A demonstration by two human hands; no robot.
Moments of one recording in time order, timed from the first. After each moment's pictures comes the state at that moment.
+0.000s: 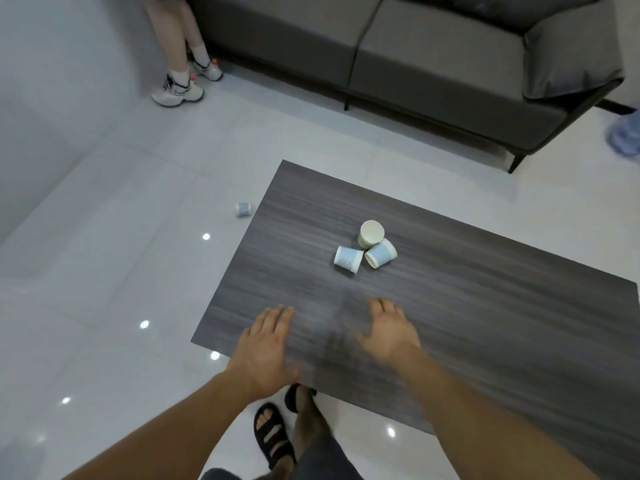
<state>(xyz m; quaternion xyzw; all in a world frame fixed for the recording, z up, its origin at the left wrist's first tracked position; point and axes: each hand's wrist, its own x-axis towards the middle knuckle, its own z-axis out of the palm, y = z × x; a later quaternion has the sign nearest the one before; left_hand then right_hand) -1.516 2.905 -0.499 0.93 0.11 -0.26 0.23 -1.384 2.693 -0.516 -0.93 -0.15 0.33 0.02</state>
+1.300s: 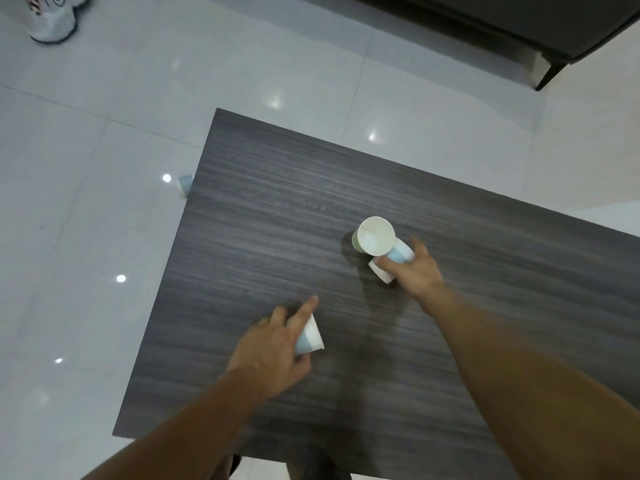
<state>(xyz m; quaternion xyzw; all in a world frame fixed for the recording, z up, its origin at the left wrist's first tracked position) -1.342 2.917 -0.663 0.92 0.02 -0.28 0.26 -1.161 2.689 -0.684 -0.87 0.22 0.34 0.29</state>
